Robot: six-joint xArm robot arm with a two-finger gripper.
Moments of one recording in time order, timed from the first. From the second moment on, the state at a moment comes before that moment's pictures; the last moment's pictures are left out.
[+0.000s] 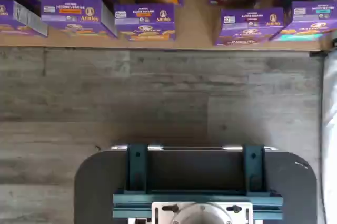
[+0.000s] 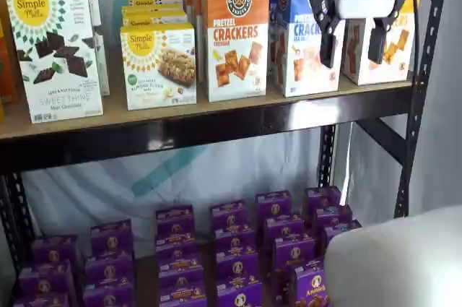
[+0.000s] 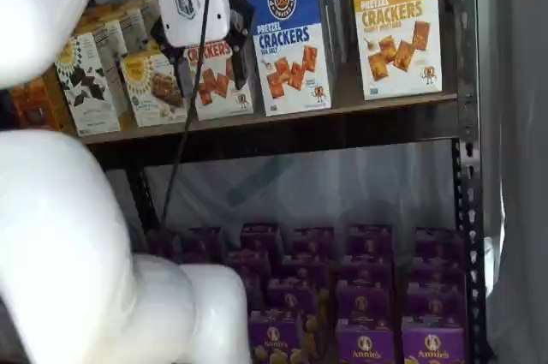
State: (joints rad) arm 0.01 -0.84 -1.15 0.04 2.00 0.03
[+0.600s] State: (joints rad) arm -0.04 -0.88 -1.11 0.10 1.91 0.00
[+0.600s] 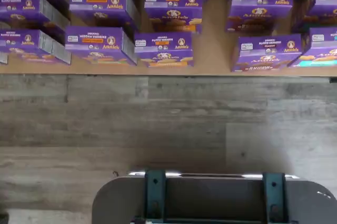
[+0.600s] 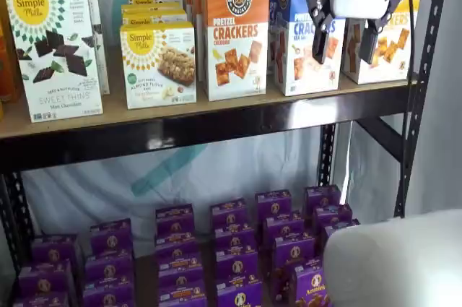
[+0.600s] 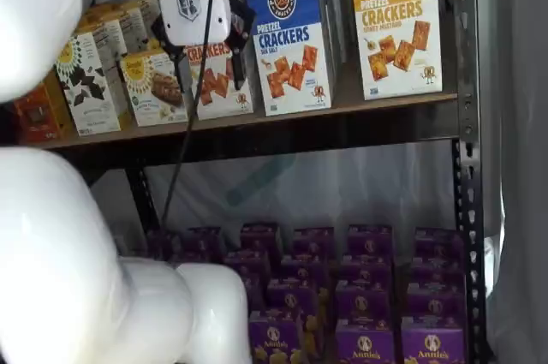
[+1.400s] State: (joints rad) arm -0.08 -0.77 -1.15 0.06 1.72 -0.06
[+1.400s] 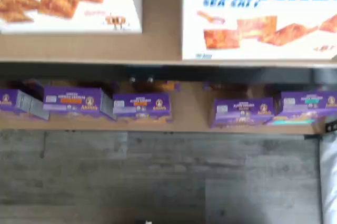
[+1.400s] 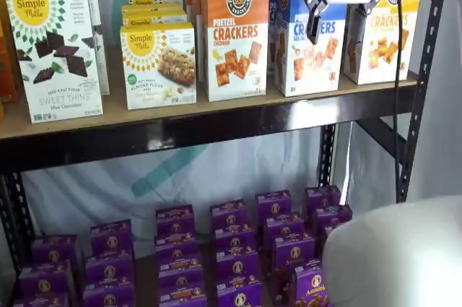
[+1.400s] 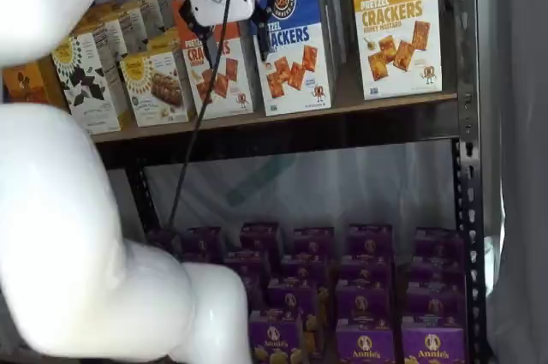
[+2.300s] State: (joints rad) arm -0.24 -0.44 -1.47 0.29 1.96 -1.71
